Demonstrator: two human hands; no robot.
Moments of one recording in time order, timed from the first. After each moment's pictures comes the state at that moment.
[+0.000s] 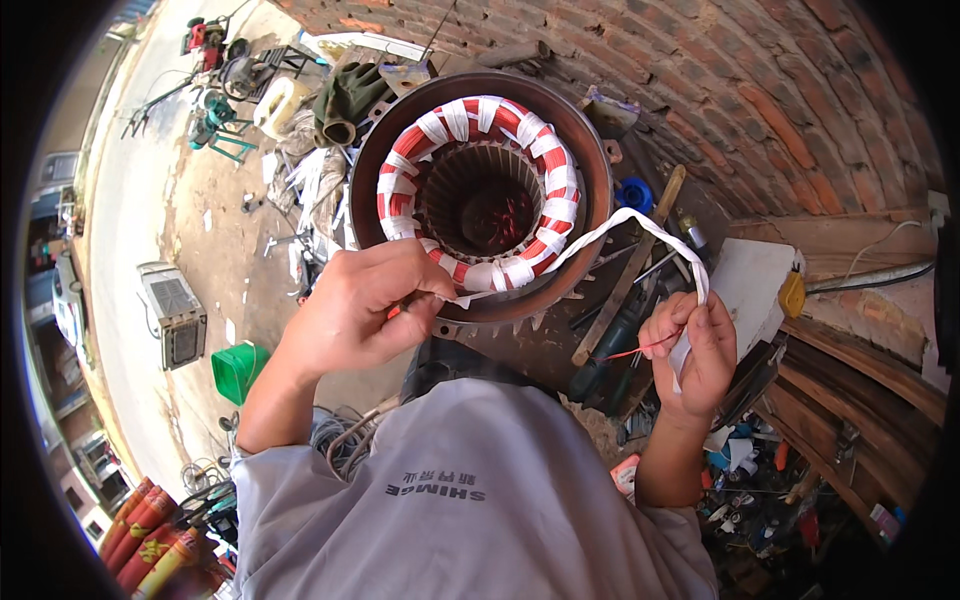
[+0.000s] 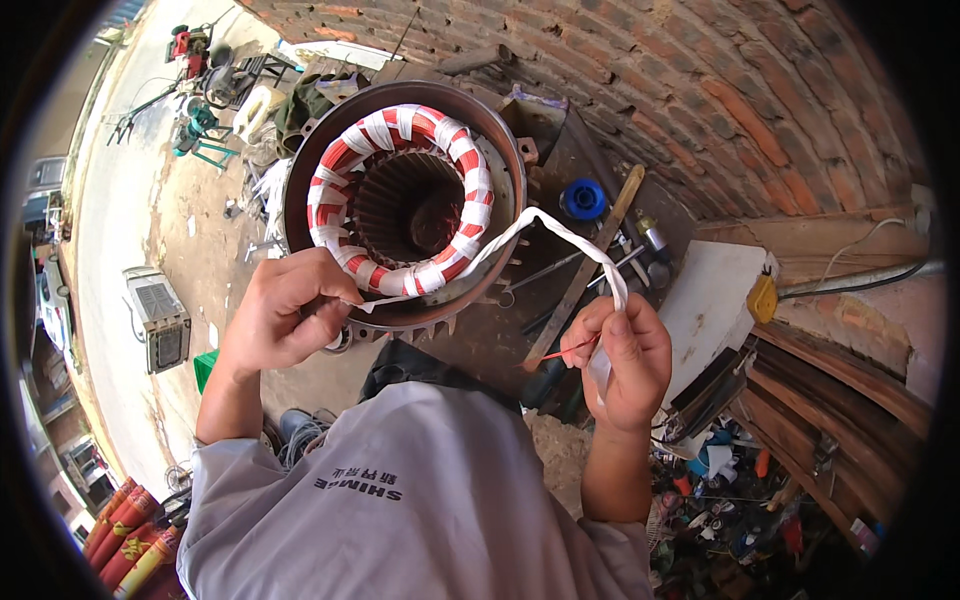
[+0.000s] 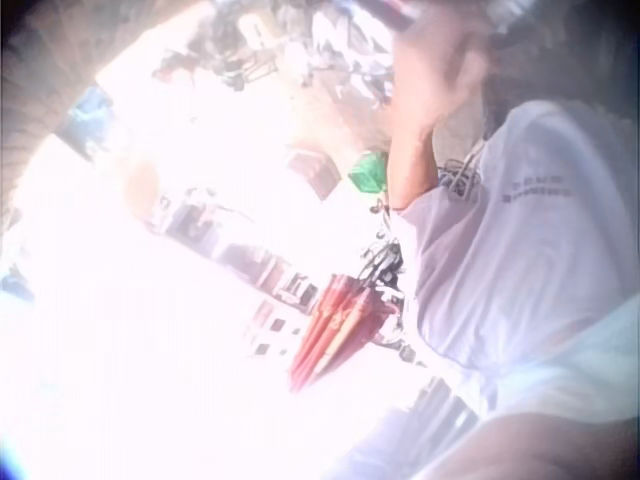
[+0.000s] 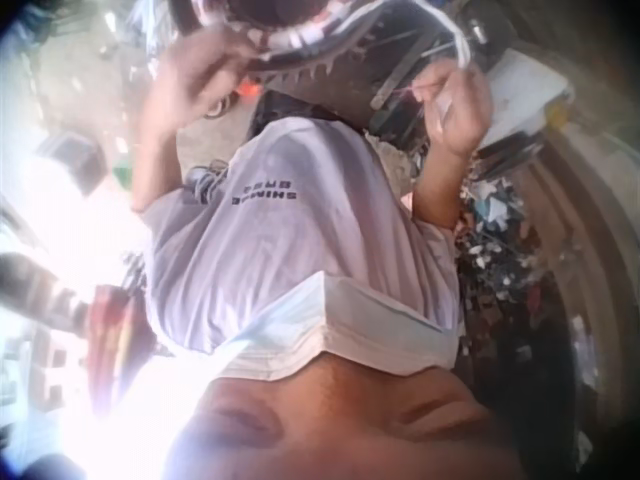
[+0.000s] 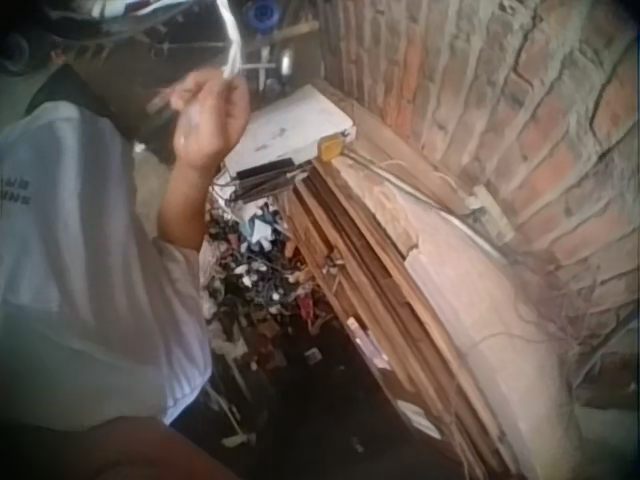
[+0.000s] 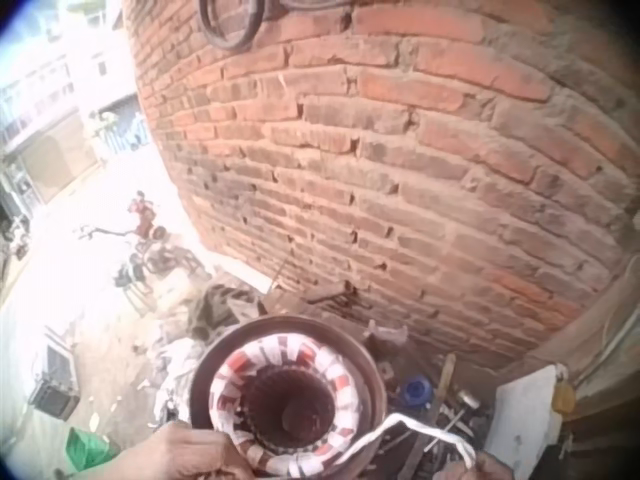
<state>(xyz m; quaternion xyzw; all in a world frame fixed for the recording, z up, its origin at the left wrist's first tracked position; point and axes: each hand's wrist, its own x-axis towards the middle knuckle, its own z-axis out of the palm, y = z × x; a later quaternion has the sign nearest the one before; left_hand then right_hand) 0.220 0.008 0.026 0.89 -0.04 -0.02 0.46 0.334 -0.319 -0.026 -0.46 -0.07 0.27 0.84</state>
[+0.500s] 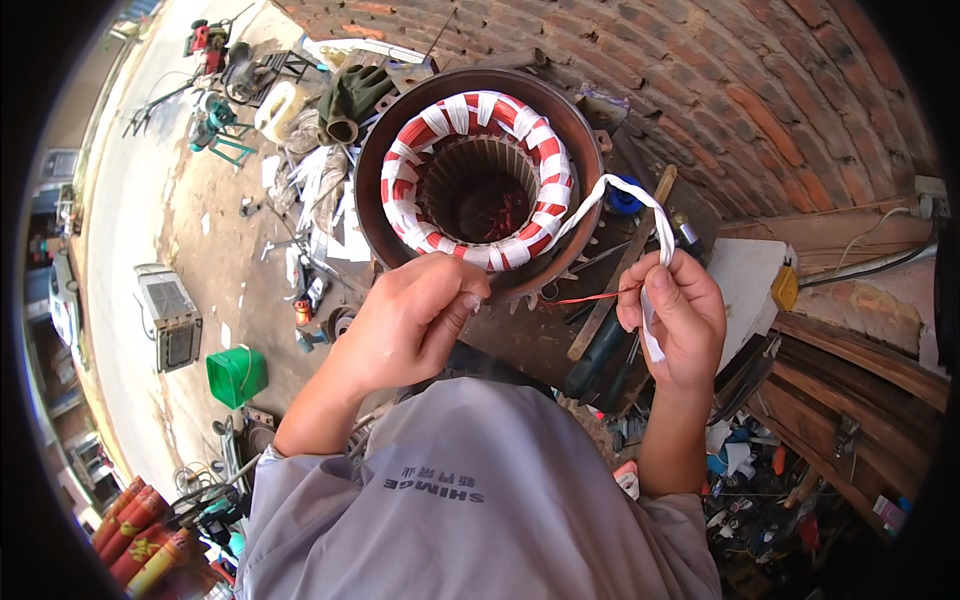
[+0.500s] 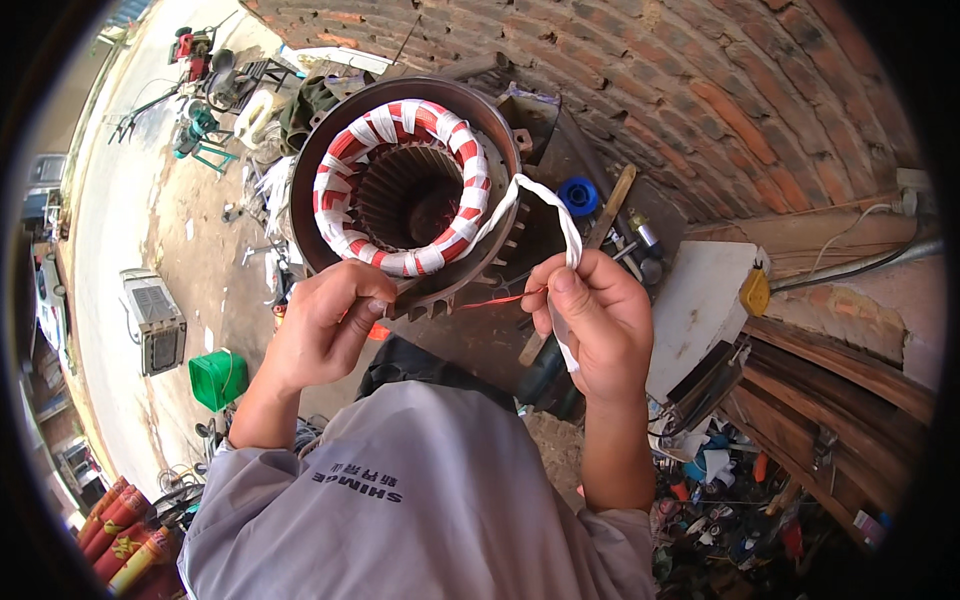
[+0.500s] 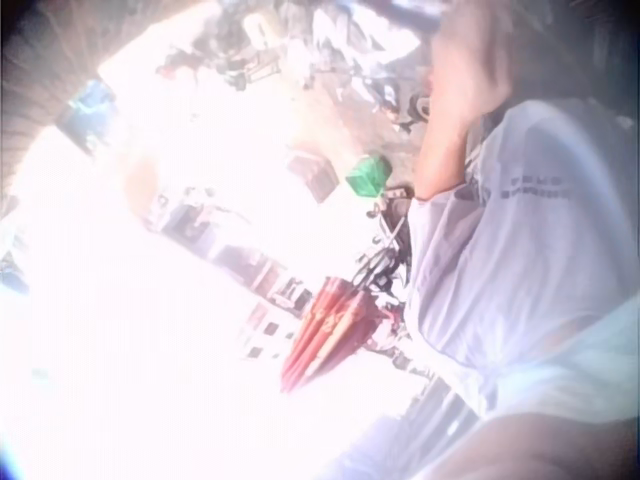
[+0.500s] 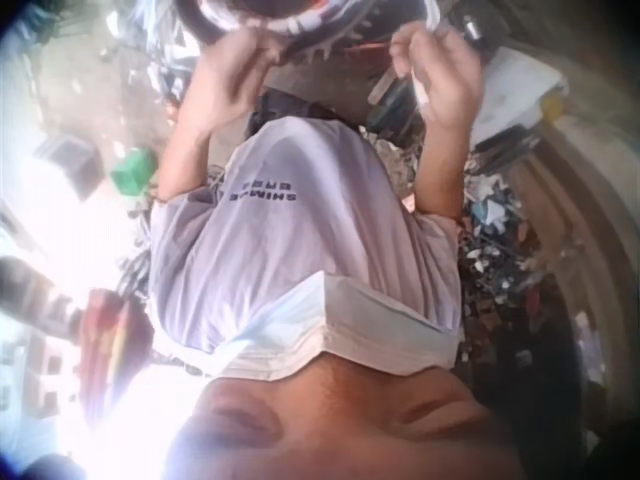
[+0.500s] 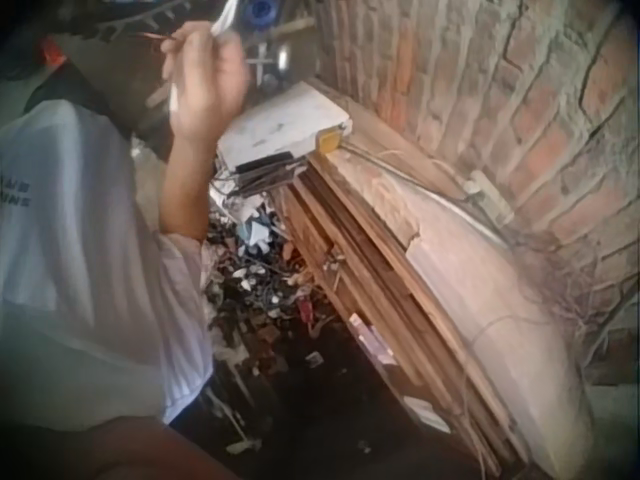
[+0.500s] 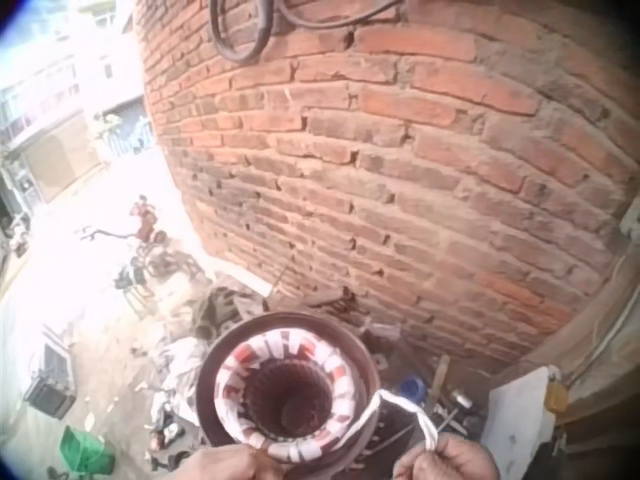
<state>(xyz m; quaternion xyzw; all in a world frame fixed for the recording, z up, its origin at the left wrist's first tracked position) 0.203 -0.044 0.007 0.87 -0.01 0.08 0.48 0.340 -0.293 -0.005 -0.50 -0.08 0.33 0.80</state>
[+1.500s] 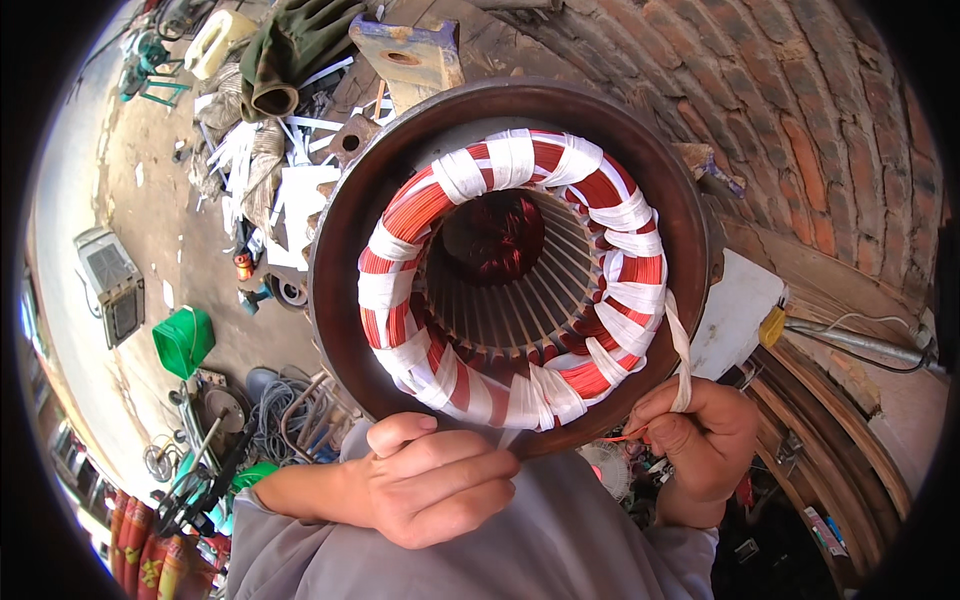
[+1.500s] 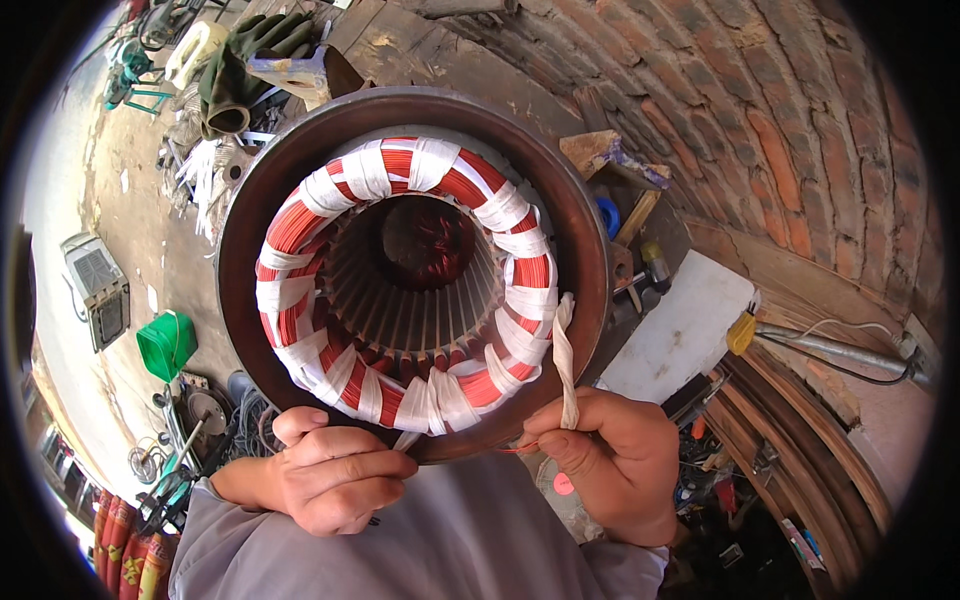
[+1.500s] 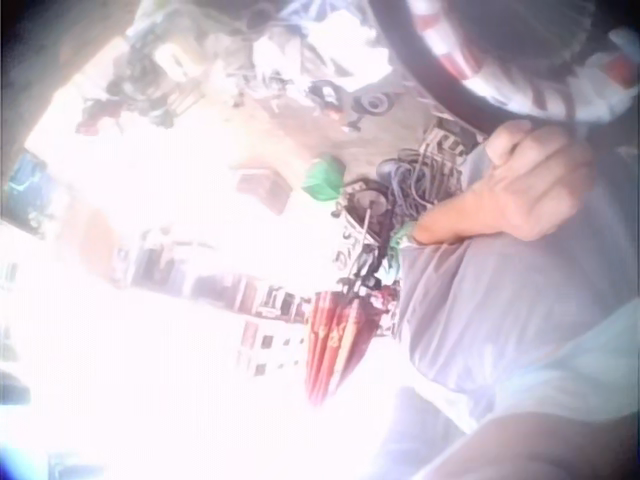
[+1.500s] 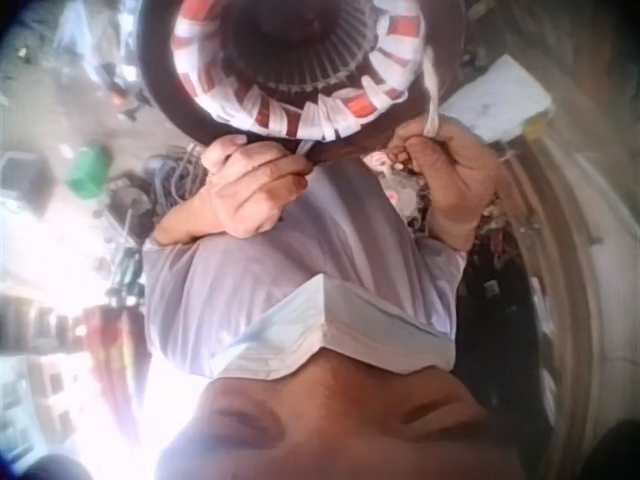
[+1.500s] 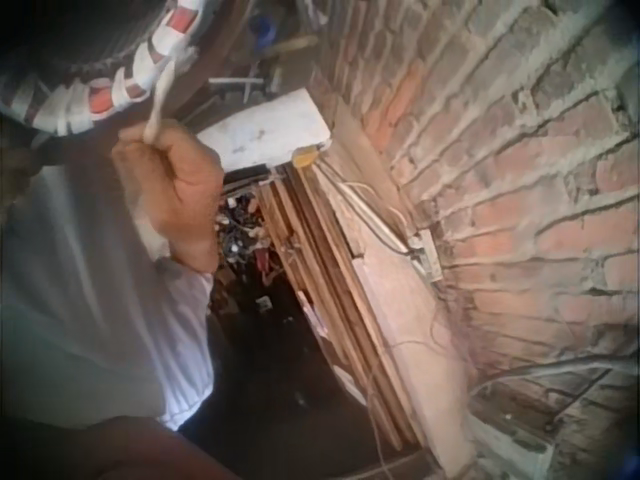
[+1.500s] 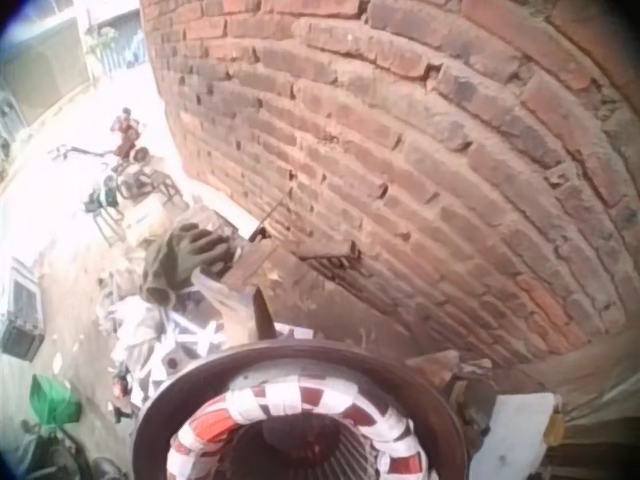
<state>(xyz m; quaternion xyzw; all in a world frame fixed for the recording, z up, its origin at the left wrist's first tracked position) 0.185 -0.030 -0.022 0.87 -0.08 0.15 0.45 0.364 -0.237 0.044 -0.75 -0.04 0.39 0.53</state>
